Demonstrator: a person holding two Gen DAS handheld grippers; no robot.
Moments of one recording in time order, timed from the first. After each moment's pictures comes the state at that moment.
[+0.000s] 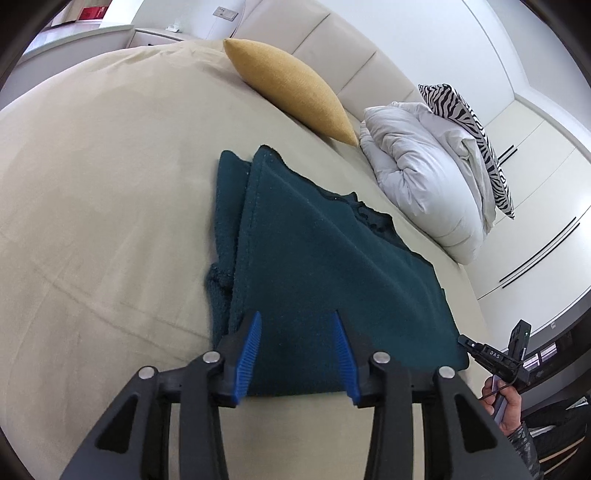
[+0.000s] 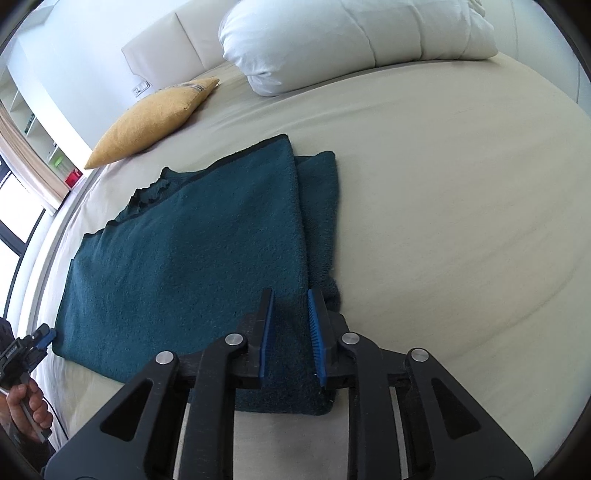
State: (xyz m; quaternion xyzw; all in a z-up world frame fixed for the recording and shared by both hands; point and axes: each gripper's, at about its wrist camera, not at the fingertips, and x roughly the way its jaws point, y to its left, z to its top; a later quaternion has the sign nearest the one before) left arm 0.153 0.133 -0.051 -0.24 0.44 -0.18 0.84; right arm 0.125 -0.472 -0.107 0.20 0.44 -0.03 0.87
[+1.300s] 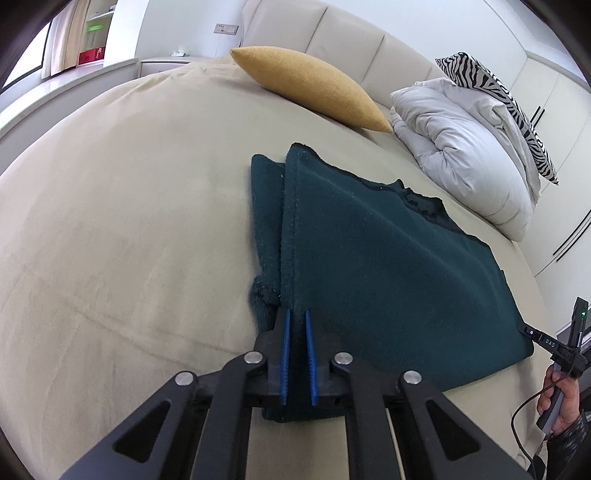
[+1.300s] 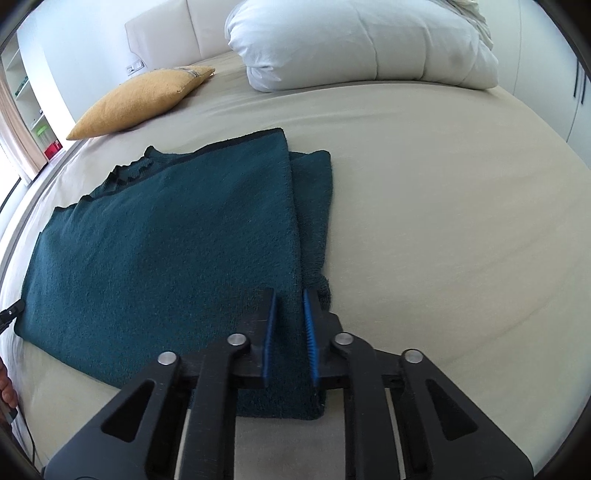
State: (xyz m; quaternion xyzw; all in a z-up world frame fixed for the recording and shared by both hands) left arm 0.155 0.126 -0.060 -0.14 0.45 -0.11 0.88; right arm 0.128 -0.455 -0.112 0.11 0.45 -0.07 0.88
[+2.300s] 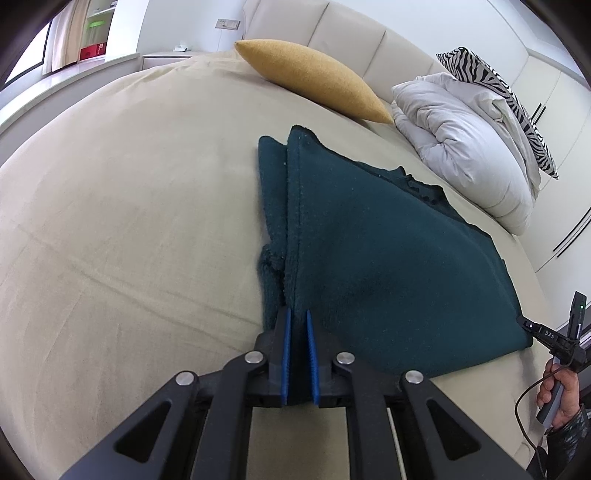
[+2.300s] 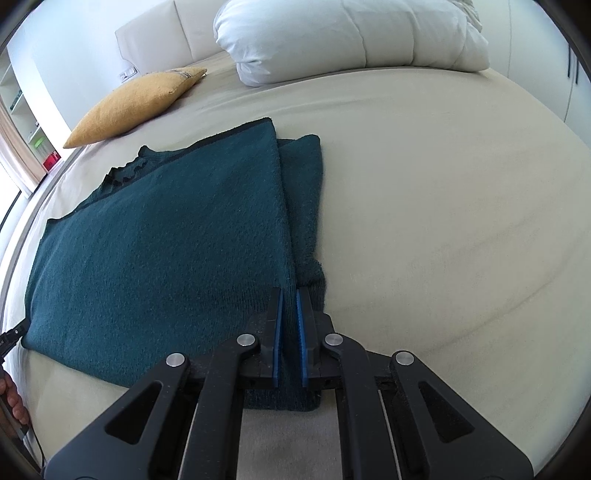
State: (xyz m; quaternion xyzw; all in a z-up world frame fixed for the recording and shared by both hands) left arm 0.142 0.129 -0.069 -0.14 0.46 -0.11 0.87; right arm 0.120 -0.462 -0.122 0.14 0.45 -0.07 0.88
